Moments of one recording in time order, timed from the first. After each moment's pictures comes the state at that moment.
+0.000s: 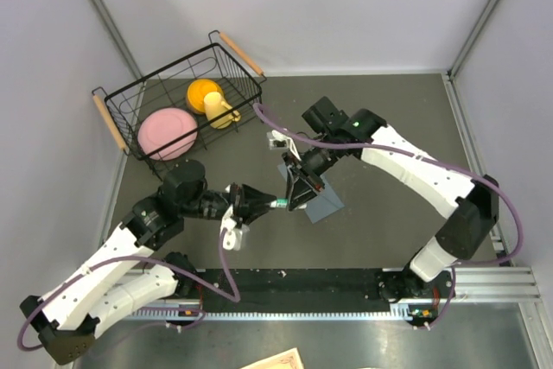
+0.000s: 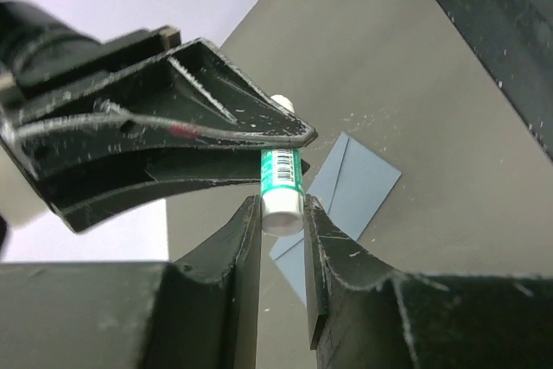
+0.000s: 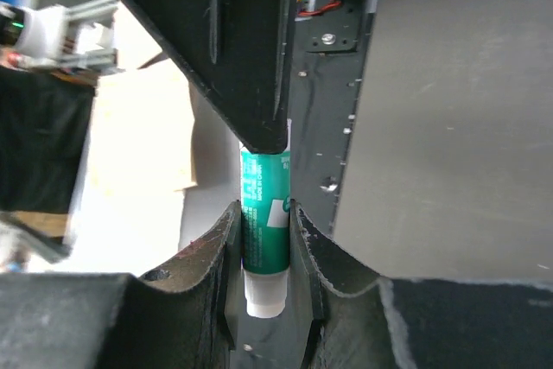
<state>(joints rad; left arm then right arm) -0.75 0.70 0.81 -0.49 0.81 1.19 0.79 1.61 1.54 -1.06 -1.10 -0.41</state>
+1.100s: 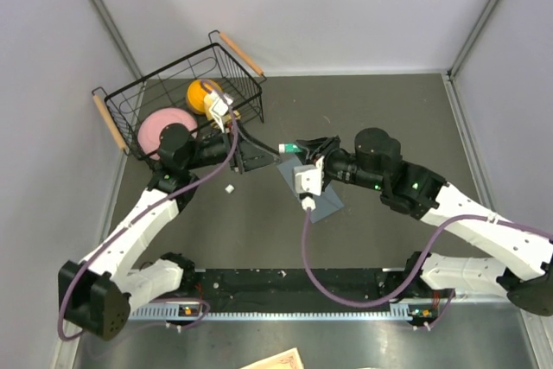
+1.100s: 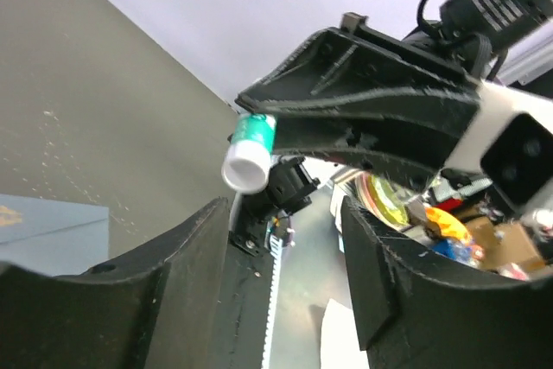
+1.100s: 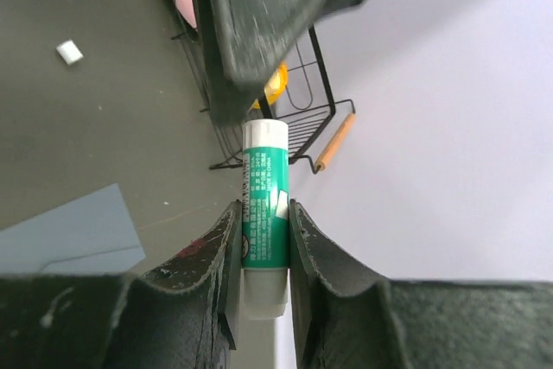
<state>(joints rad) -0.40 1.06 0.80 0.43 0.98 -0.96 0.97 1.05 1.09 -0.27 -0.16 -1.18</state>
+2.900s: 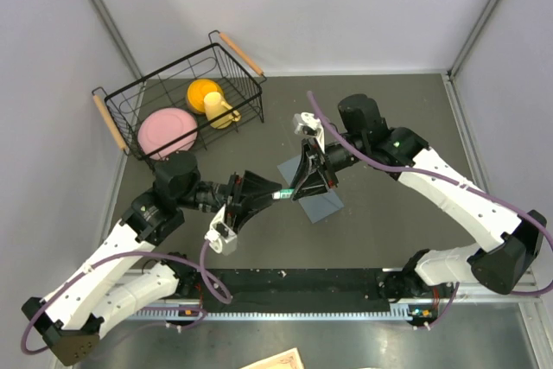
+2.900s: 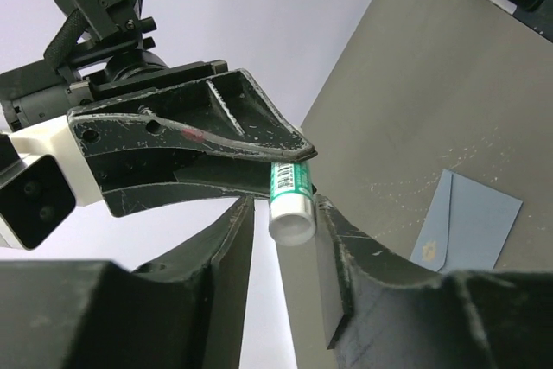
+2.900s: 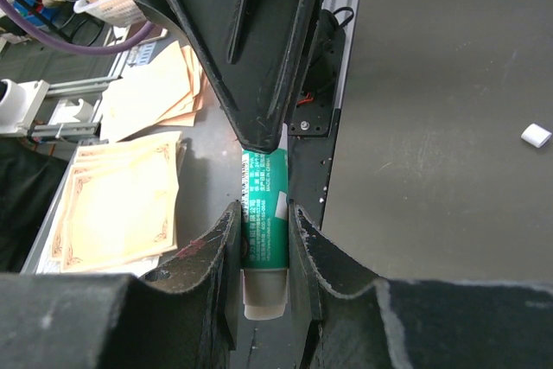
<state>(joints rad) -0.69 0.75 0.86 -0.32 1.00 1.34 0.74 1.31 1.33 -0.60 -1.10 -0.13</state>
